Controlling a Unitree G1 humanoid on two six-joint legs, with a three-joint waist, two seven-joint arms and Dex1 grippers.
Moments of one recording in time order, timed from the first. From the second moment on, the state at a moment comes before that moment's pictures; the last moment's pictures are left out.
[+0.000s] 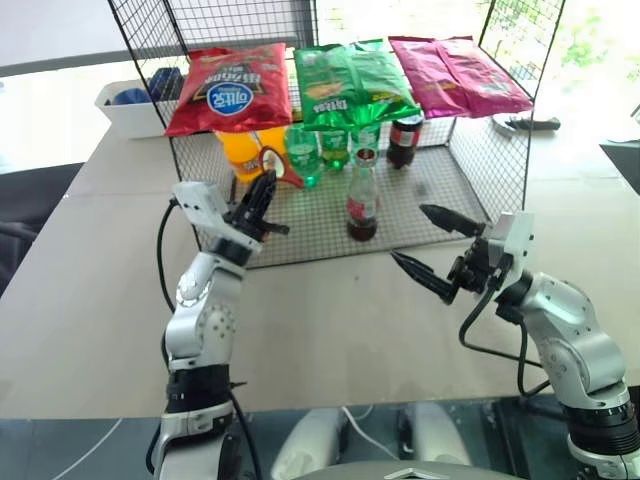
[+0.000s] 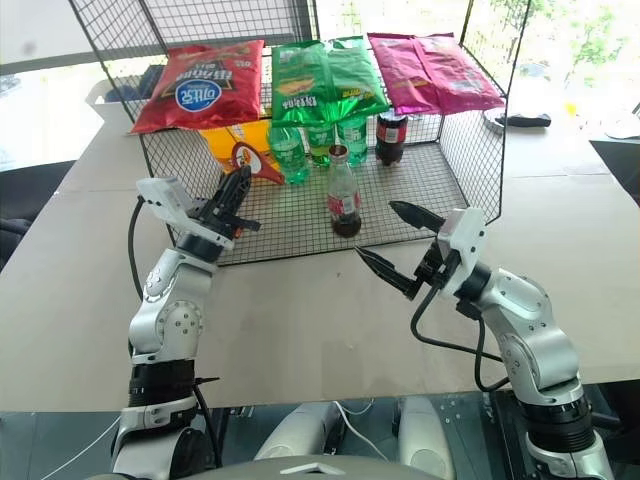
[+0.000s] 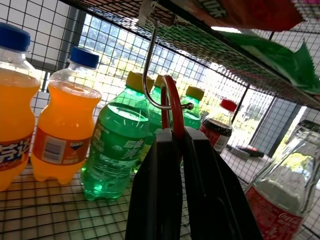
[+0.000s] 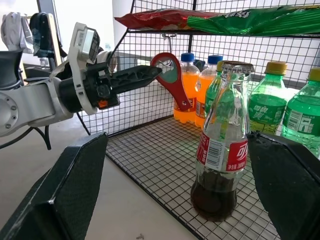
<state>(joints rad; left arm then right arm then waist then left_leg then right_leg) -0.32 0.18 0.25 -0.13 -0.69 0.21 -0.44 -0.15 -0.42 0.01 -0.44 0.50 0.23 0.76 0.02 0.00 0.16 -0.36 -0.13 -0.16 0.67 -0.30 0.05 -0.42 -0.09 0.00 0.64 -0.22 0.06</state>
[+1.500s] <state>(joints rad) -0.26 0.44 0.14 -0.23 -1.23 0.87 -0.86 -0.50 -0.58 -0.02 -0.39 1.34 1.30 0.61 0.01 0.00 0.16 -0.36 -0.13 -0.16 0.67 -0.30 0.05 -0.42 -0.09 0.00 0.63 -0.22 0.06</state>
